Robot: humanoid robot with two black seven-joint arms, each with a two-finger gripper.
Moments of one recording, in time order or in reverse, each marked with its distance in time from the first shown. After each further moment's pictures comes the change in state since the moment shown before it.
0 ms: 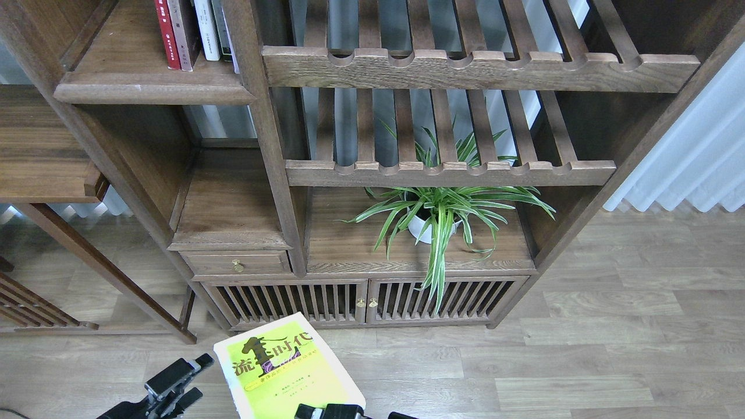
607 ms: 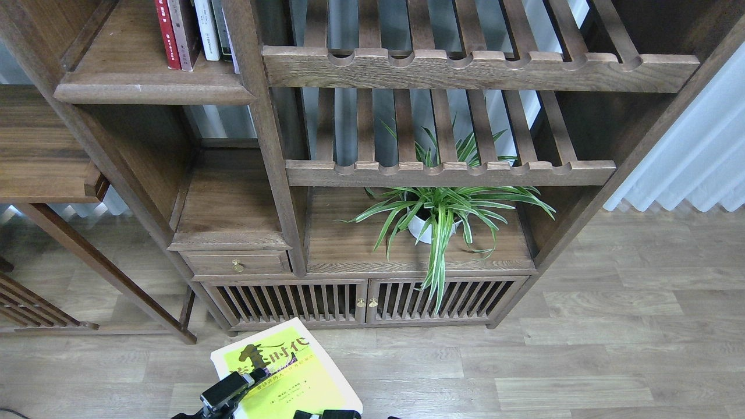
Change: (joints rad) left arm -0.011 -0.068 0.060 0.000 0.001 0.000 0.000; right arm -0.008 0.000 -0.007 0.001 -0.003 0.000 0.000
